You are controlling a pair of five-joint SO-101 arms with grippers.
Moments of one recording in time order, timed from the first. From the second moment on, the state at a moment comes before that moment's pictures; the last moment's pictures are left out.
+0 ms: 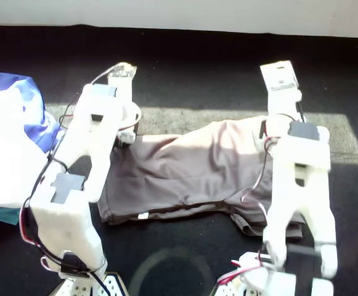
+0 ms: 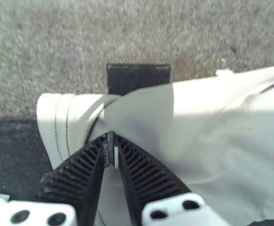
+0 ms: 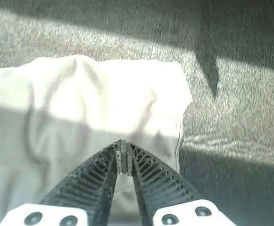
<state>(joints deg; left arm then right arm) 0.6 22.9 -3.9 71.3 4.1 3.8 -12.7 24.9 53.1 21.4</state>
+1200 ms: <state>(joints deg) -5.4 61.9 -75.6 100.1 5.2 10.5 30.4 -14.9 58.5 21.2</state>
